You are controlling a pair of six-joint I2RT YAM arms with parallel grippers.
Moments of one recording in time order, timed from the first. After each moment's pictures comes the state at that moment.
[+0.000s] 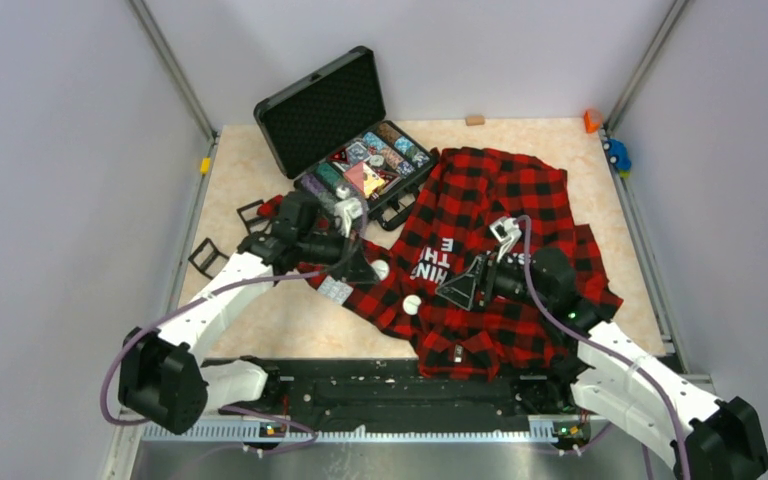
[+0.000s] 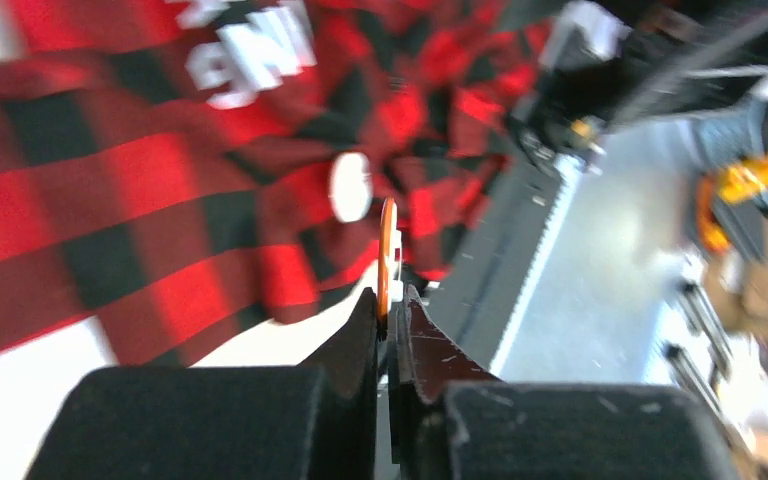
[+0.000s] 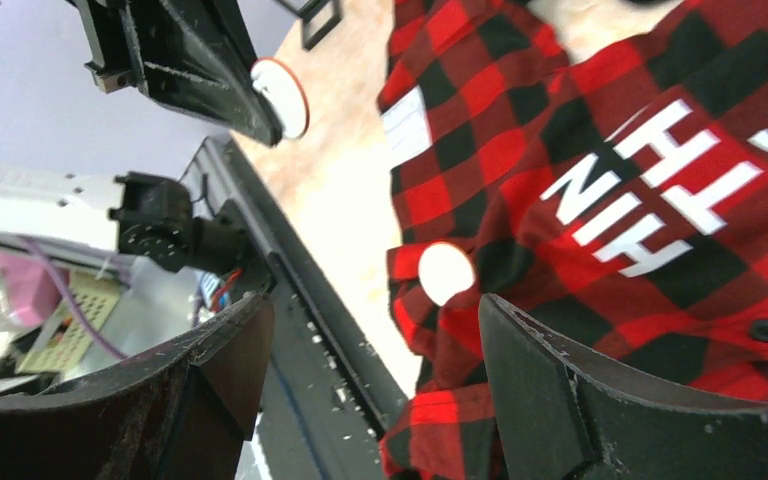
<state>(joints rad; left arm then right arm) -0.37 1.18 0.87 -0.48 0.78 -0.15 0.55 0.73 0.38 0.12 -0.48 0.58</state>
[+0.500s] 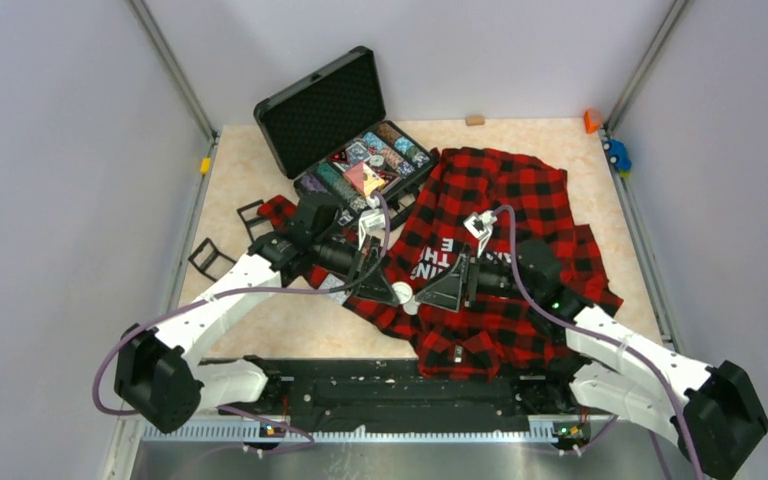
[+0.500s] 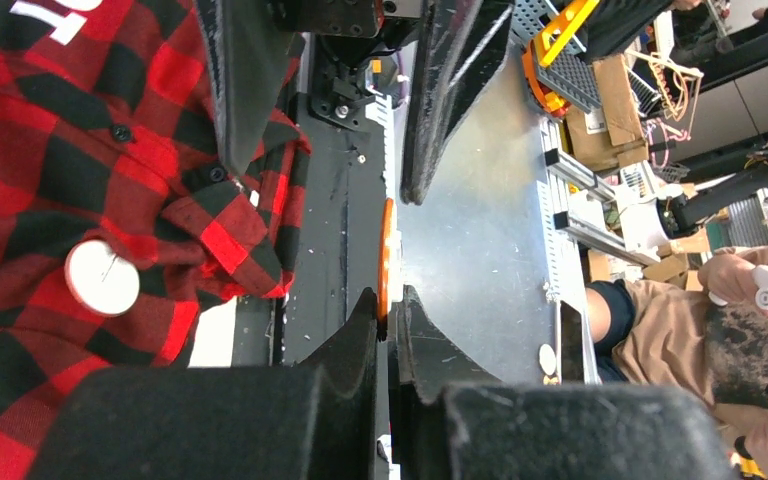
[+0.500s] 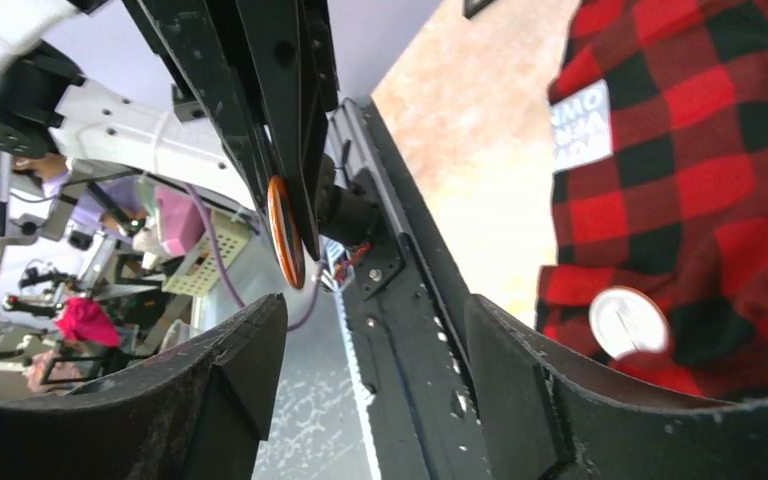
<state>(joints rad) -0.56 1.22 0.95 -0.43 1.19 -0.11 0.67 0.88 0.45 0.31 -0.65 0.74</state>
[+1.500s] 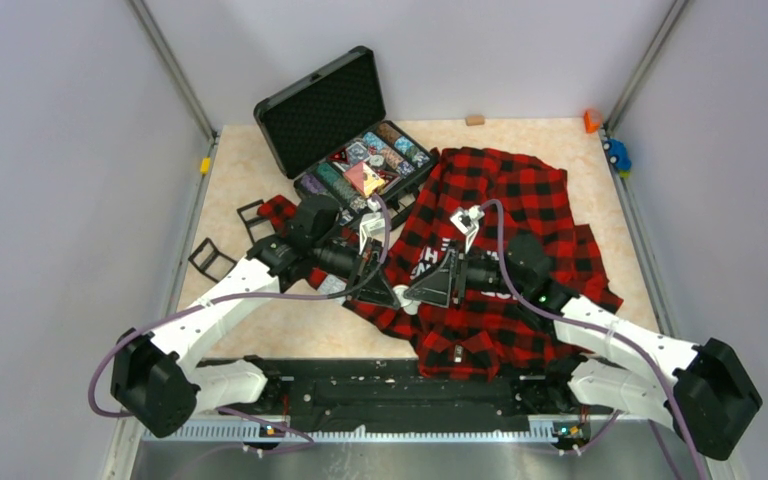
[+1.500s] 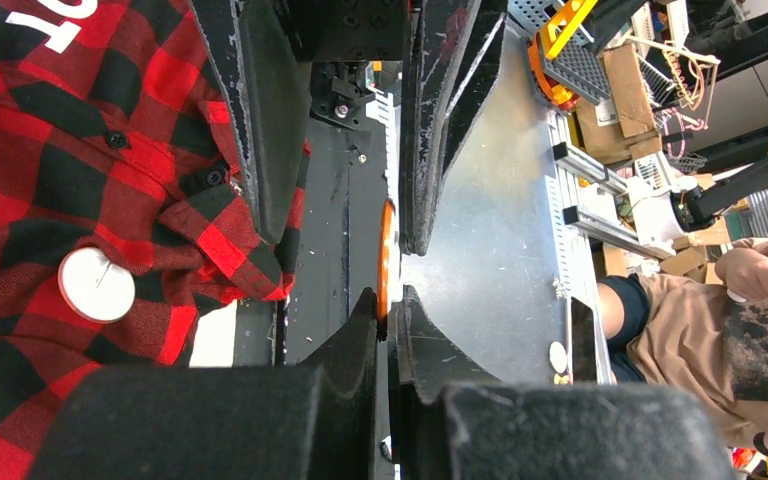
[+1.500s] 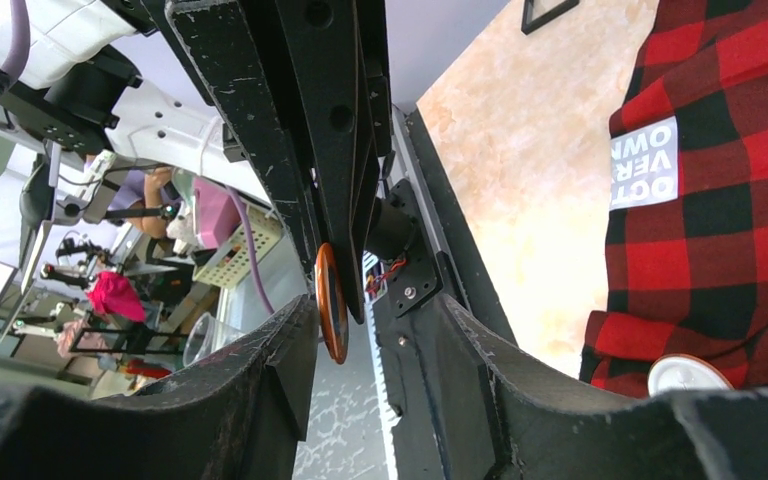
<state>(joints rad) -0.60 1.18 0.93 -0.40 1.16 -0.11 0.75 1.00 0.51 0.46 -0.66 0.79</state>
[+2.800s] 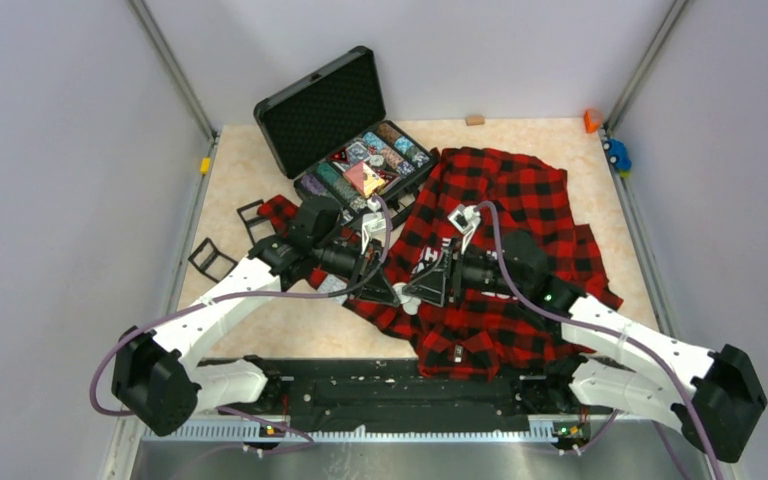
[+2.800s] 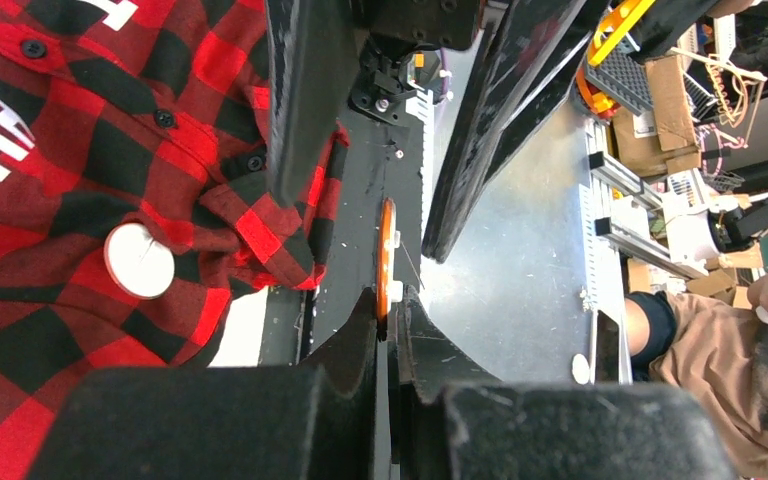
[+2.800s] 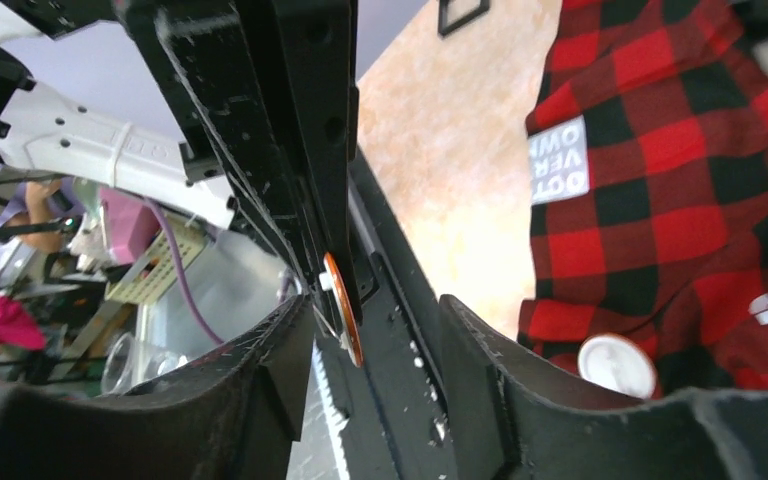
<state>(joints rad) -0.60 1.19 0.92 -0.42 1.07 -0.09 0.81 0.98 0.61 0.22 -0.50 0.64</state>
